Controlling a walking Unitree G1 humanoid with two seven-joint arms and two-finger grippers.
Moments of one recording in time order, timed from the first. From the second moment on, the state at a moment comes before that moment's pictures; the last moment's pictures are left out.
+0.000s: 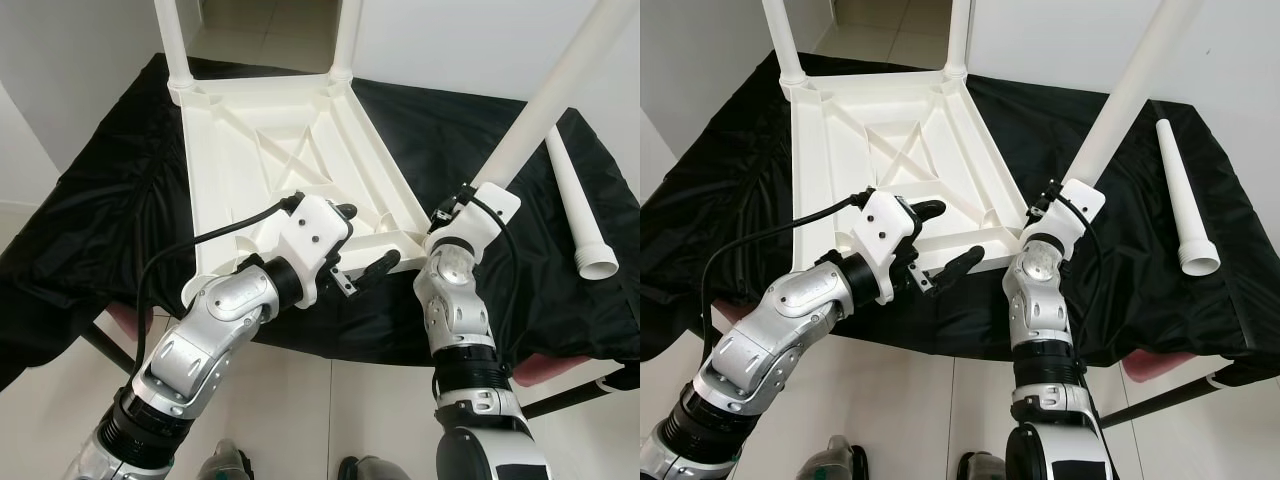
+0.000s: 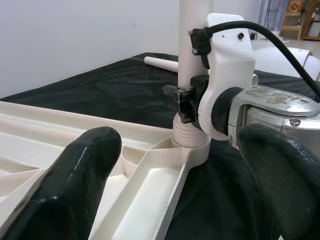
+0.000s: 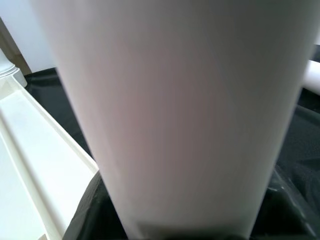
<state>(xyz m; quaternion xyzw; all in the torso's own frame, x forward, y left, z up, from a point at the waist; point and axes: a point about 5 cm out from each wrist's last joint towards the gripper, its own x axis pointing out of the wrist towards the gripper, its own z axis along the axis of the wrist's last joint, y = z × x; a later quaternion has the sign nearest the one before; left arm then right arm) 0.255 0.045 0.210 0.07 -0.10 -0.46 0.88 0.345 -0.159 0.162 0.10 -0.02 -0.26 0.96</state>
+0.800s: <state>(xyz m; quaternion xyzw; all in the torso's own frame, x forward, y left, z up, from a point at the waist) 0.255 0.043 0.212 0.07 -0.10 -0.46 0.88 0.338 -0.167 0.162 0.07 -0.09 -0.07 0.99</state>
